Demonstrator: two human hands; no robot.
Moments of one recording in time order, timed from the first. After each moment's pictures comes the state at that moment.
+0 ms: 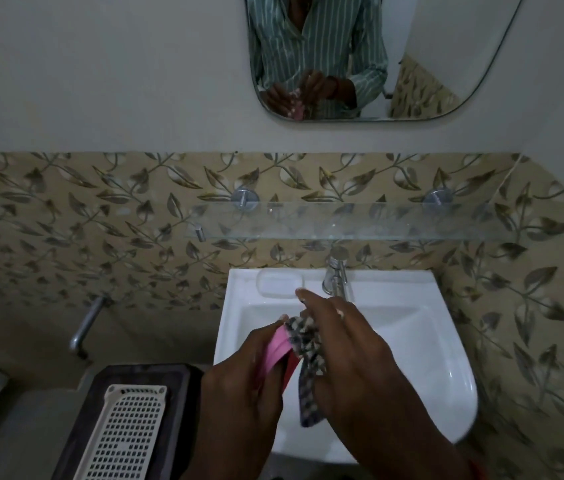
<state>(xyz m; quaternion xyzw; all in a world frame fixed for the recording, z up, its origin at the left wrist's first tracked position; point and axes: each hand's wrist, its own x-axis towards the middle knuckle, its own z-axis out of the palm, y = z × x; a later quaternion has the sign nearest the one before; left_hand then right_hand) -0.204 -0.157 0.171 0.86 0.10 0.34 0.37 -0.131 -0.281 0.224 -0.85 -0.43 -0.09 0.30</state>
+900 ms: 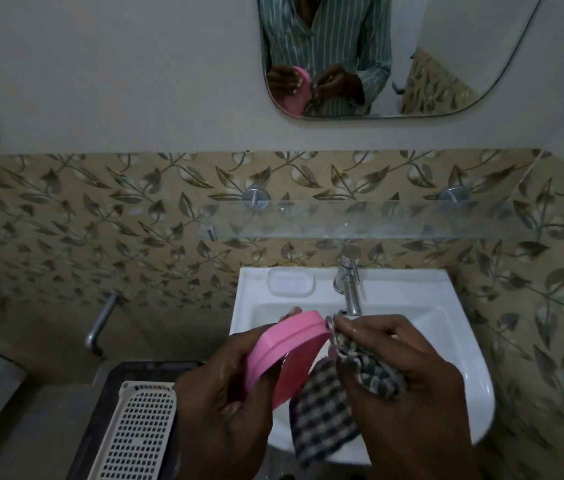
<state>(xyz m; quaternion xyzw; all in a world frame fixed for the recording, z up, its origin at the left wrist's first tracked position) -0.215 -0.148 0.191 0.79 0.07 0.47 0.39 -0.137 -0.293 0.216 -0.76 -0.29 -0.10 0.57</state>
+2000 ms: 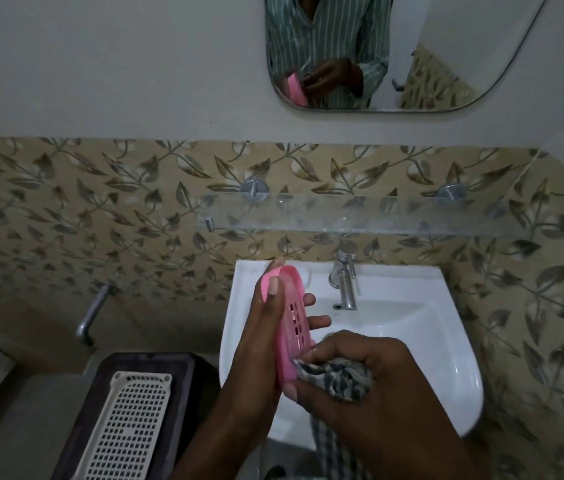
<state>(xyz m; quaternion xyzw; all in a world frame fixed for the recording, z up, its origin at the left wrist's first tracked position) -0.177 -0.148 0.183 0.52 0.26 0.08 0.81 -0.139 -0.288 0.232 -0.80 -0.29 0.16 0.51</state>
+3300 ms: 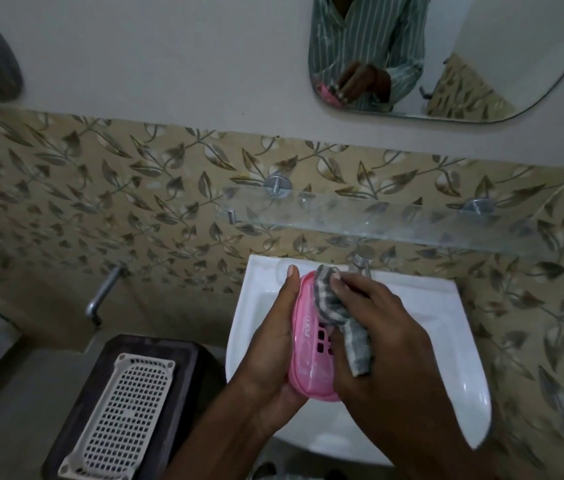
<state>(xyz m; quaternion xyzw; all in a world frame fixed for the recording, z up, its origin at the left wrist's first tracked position) -0.167 -0.136 0.171 0.28 0.21 -0.04 0.94 -0.123 -0.263 0.224 -0.83 -0.38 -0.06 0.39</state>
